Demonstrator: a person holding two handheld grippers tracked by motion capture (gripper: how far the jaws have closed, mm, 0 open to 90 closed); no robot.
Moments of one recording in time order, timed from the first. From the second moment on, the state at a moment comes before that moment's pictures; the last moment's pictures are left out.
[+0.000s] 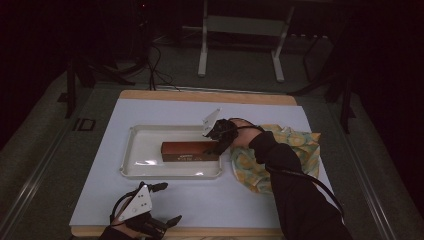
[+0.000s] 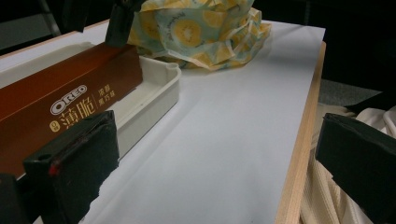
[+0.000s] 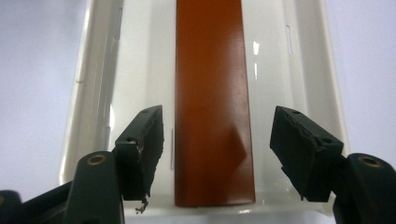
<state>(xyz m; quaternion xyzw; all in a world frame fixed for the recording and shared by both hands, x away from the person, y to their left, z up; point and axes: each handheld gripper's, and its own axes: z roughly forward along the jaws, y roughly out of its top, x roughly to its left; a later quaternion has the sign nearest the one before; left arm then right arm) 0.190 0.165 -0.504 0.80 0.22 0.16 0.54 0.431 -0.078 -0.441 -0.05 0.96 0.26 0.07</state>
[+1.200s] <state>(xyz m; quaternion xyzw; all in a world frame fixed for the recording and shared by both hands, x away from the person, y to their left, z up) 0.191 0.165 -0.504 0.80 0.22 0.16 0.54 0.426 -0.168 -0.400 0.17 0.91 0.35 0.14</state>
